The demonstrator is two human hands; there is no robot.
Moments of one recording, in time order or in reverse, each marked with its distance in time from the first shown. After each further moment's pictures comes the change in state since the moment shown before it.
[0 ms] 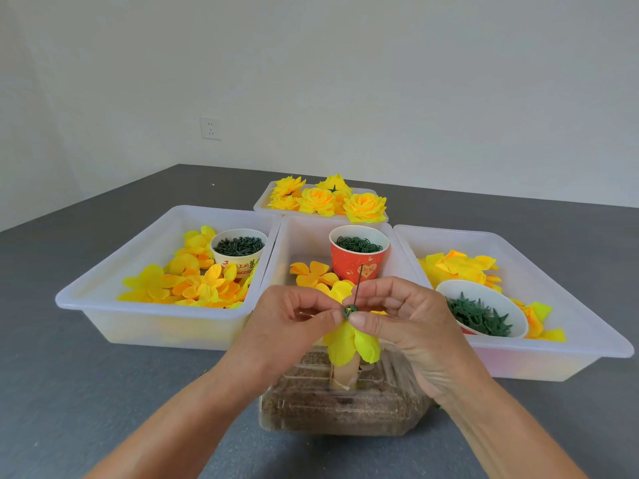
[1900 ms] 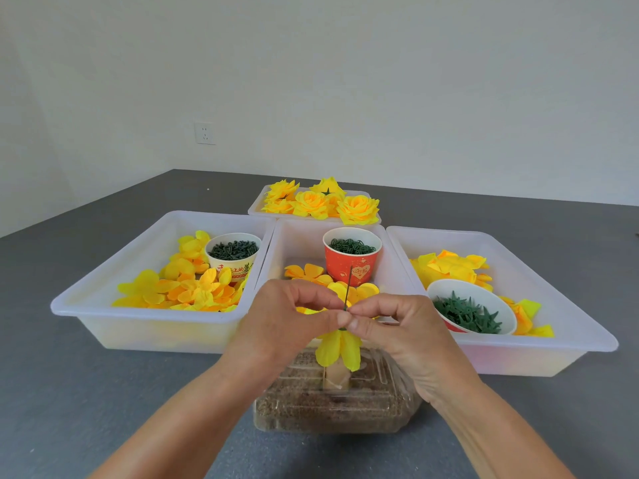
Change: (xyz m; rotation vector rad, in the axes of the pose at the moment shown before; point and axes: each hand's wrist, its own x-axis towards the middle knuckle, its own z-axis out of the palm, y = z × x) left_hand 0.002 0.019 0.008 0.043 0.082 -0.071; right_hand -0.005 0.000 0.001 -0.191 0.101 0.065
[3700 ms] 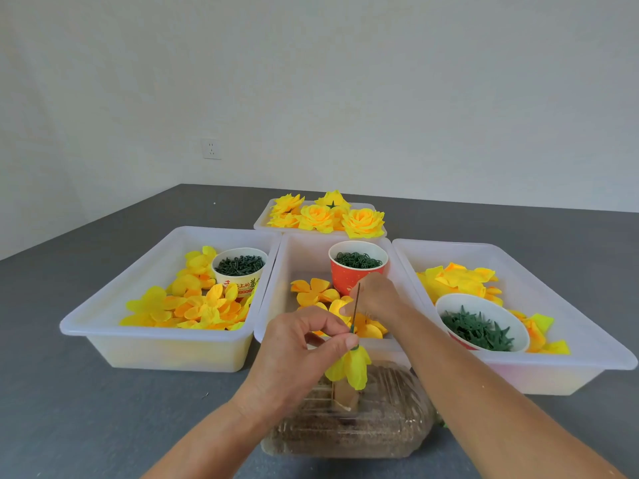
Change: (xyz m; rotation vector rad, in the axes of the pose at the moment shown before) left_hand 0.004 -0.032 0.004 0.107 -0.009 0.251; right_hand 0.138 0.043 0.006 -0.996 -0.115 0.276
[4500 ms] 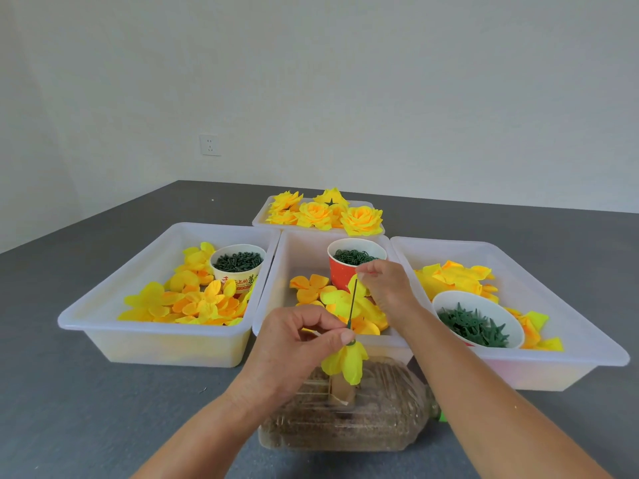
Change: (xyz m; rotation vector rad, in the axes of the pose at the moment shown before) left_hand -0.001 0.003 -0.002 -0.204 -0.061 -0.086; right_hand -0.001 0.018 0.003 0.720 0.325 -0.035
